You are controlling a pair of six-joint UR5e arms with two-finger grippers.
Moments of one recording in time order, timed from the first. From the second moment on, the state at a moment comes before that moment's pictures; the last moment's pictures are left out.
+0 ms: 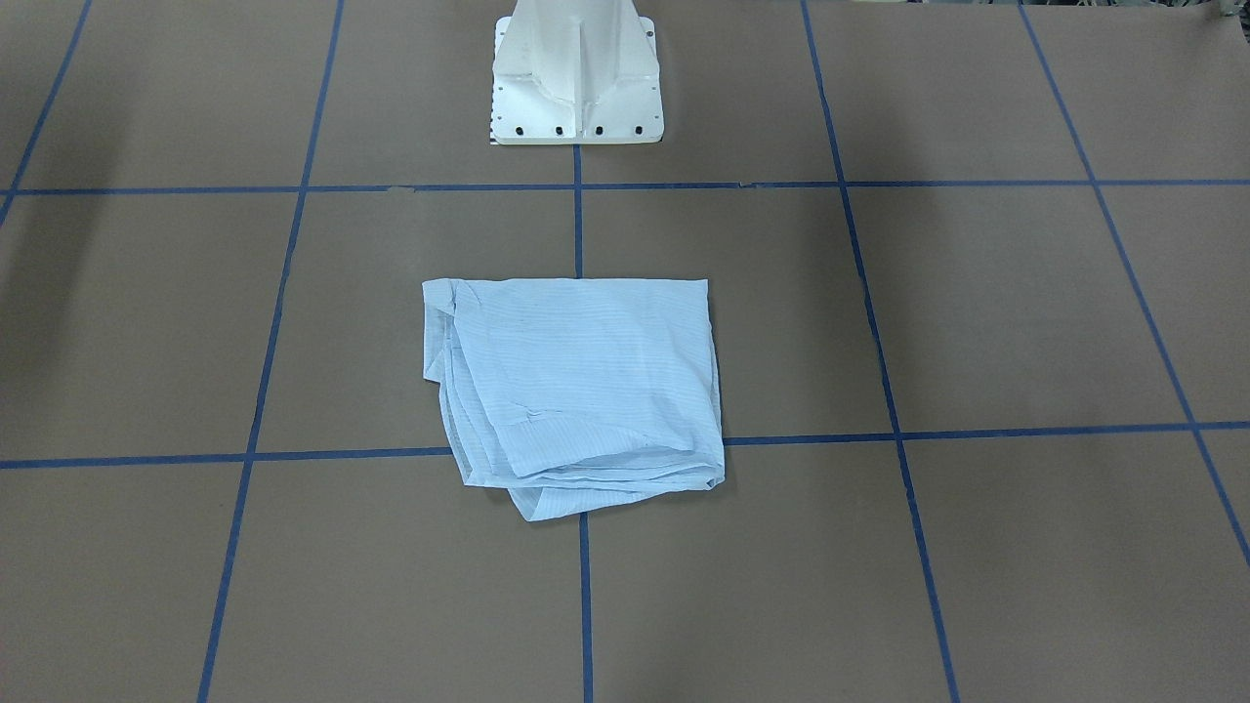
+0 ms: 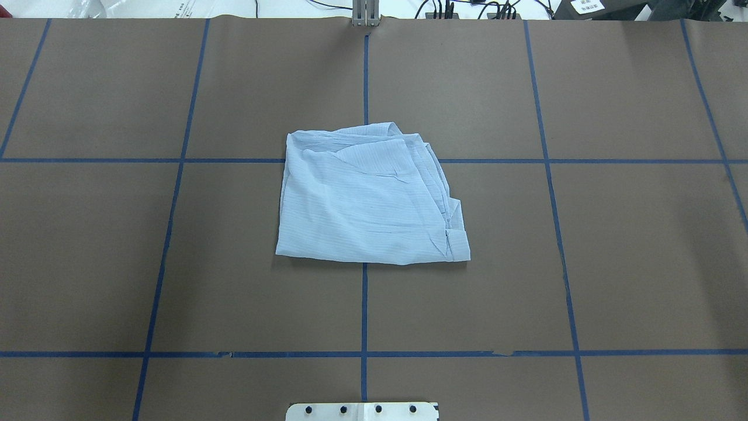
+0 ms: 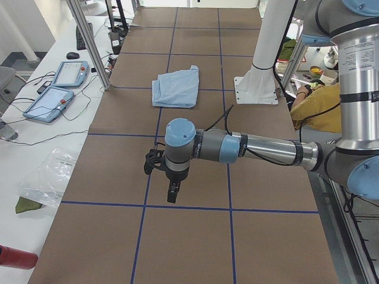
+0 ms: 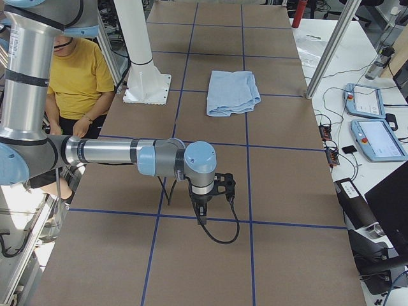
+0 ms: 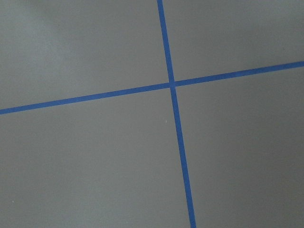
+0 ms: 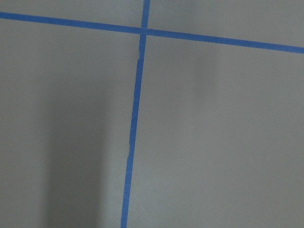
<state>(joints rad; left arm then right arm) -1.57 -1.41 -1.86 -1.57 -2.26 0.04 1.61 -1.81 1.85 -1.63 2.29 -0.13</state>
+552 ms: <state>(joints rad) -1.57 -1.40 -1.81 -1.57 -2.25 0.04 1.61 -1.81 1.85 -1.63 2.28 -0.13</state>
